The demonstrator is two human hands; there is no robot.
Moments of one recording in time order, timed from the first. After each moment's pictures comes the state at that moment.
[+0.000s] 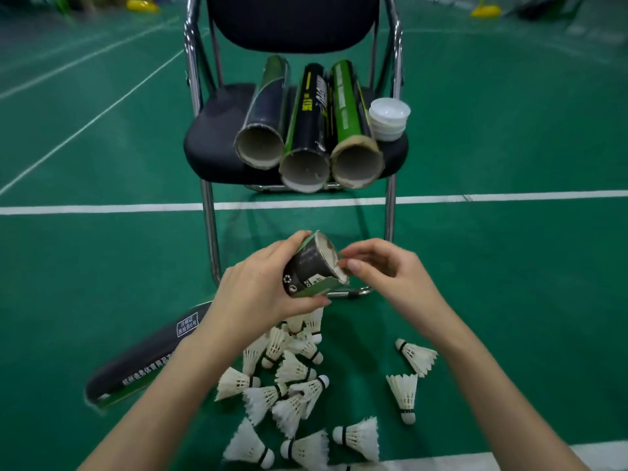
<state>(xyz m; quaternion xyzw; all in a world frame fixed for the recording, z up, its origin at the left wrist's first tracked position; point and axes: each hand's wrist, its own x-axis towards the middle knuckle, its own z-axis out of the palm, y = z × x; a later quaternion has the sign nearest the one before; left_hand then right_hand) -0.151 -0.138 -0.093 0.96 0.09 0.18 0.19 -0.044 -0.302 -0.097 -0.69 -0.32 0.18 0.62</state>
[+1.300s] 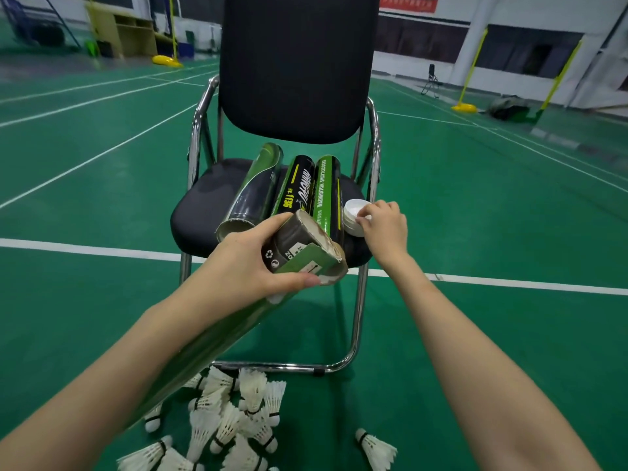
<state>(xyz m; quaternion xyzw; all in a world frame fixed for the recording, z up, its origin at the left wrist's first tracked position) -0.086 -0.123 0.021 0.90 0.06 0.23 0.37 0.168 -0.233 -0.027 -0.91 -0.30 -0.21 0.20</state>
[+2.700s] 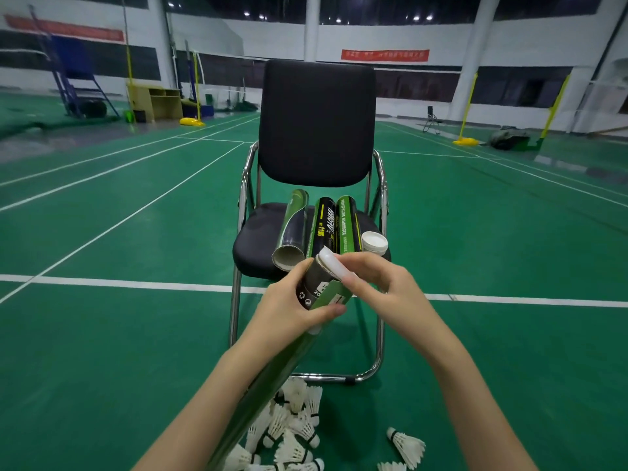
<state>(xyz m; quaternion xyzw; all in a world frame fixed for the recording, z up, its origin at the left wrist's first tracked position) -0.179 -0.162 0.026 0.85 0.07 0.27 0.45 -0.093 -0.310 0.062 -0.72 -0.43 0.07 0.53</state>
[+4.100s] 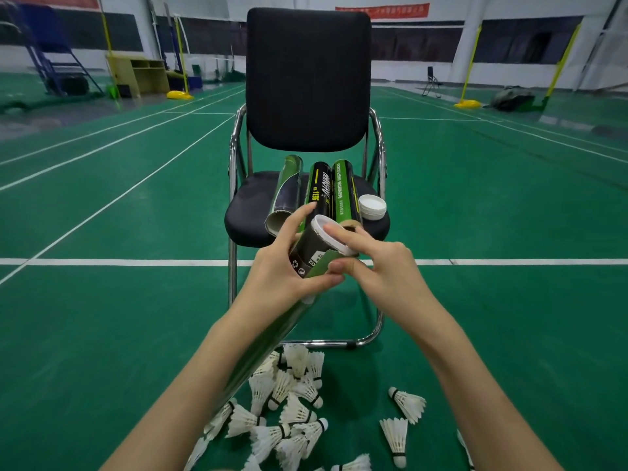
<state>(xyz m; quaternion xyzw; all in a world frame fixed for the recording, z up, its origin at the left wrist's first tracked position) -0.183 -0.168 0.026 0.84 0.01 0.30 0.45 -0.101 -0.309 0.037 -0.77 -0.45 -0.05 0.44</state>
